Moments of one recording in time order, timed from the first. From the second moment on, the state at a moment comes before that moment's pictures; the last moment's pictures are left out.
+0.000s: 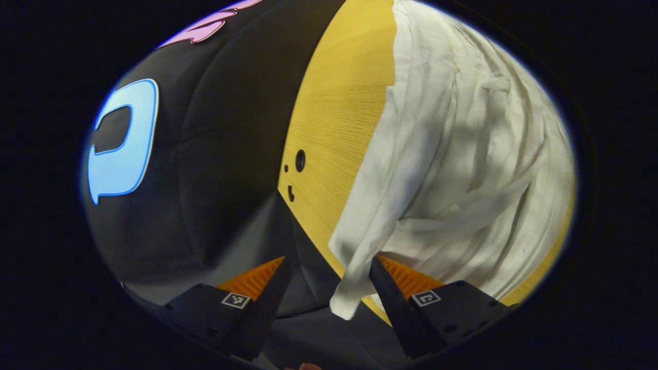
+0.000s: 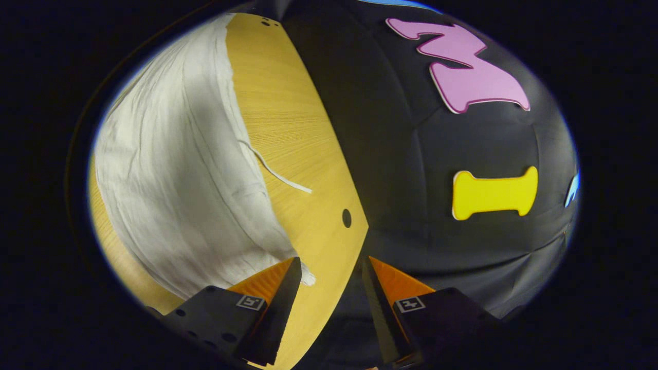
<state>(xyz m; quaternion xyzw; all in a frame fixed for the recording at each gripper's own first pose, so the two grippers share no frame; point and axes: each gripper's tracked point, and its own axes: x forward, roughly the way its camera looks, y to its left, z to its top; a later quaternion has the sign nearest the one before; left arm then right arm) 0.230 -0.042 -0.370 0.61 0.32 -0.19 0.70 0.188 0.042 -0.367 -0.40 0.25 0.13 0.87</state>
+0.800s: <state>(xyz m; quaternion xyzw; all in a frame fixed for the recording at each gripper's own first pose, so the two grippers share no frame) 0.150 -0.011 -0.281 0.31 0.34 -0.04 0.89 0.103 0.054 -0.341 0.11 0.33 0.00 0.94</state>
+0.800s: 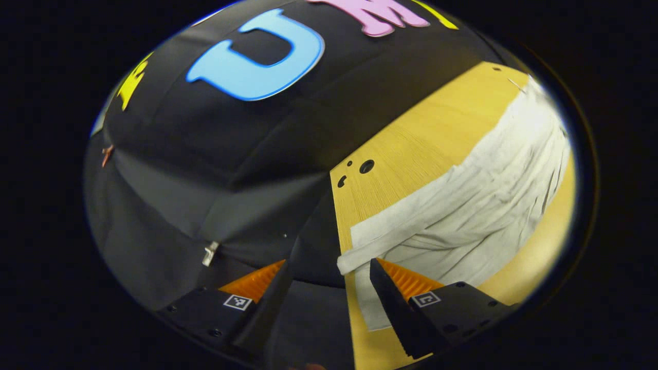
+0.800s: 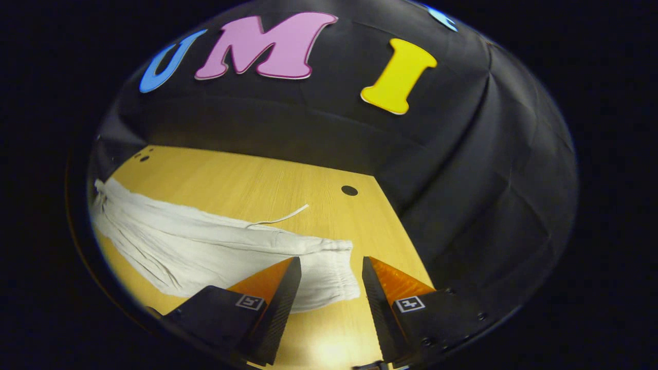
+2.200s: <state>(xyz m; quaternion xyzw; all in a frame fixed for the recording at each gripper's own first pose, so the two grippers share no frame) 0.062 -0.058 -0.379 -0.26 0.49 0.10 0.83 0.090 0.065 -0.461 0.47 0.47 -0.18 0.72</state>
